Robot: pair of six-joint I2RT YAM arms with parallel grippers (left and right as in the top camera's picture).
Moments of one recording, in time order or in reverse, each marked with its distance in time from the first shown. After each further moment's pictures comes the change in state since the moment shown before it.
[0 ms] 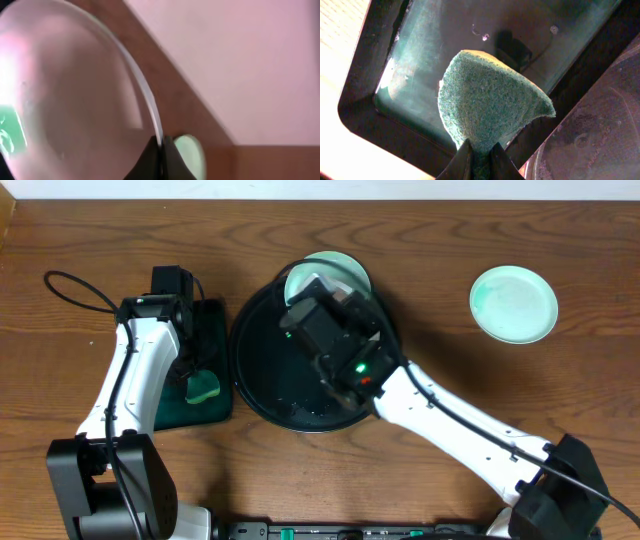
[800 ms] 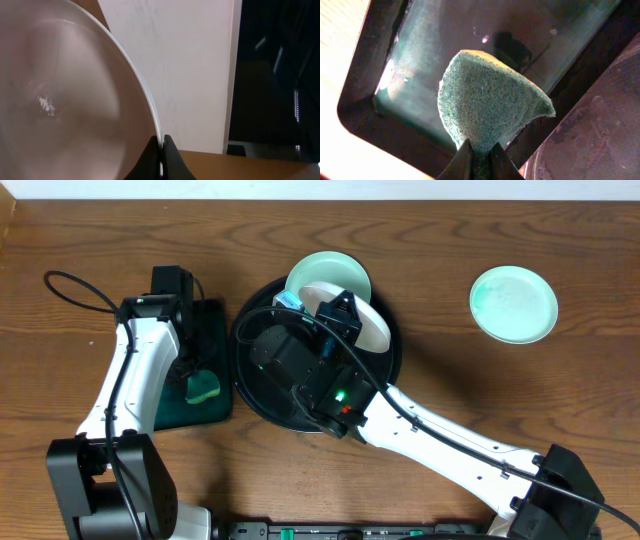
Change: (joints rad) left arm 0.000 0.000 0.000 0.005 0.000 0.003; right arm 0.127 0.000 0.002 0.096 0.285 -0.415
